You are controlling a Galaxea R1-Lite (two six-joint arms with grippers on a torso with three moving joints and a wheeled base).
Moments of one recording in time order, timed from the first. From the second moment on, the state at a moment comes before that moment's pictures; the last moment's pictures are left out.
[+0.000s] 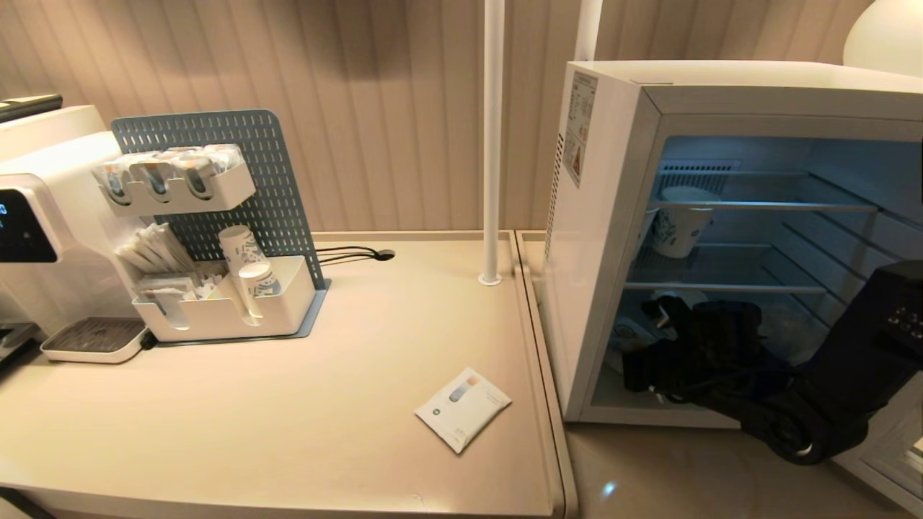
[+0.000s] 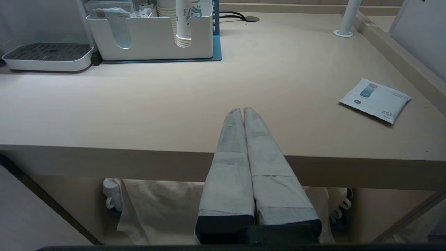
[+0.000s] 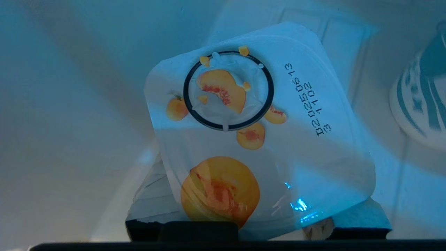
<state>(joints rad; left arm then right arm) 0.00 0.00 0.00 0.00 0.00 -0.02 0.23 2.16 -0.65 -0.99 0.12 0.00</state>
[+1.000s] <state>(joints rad) 0.00 0.00 0.00 0.00 0.00 -0.02 0.23 2.19 -0.76 -0.89 0.01 0.06</state>
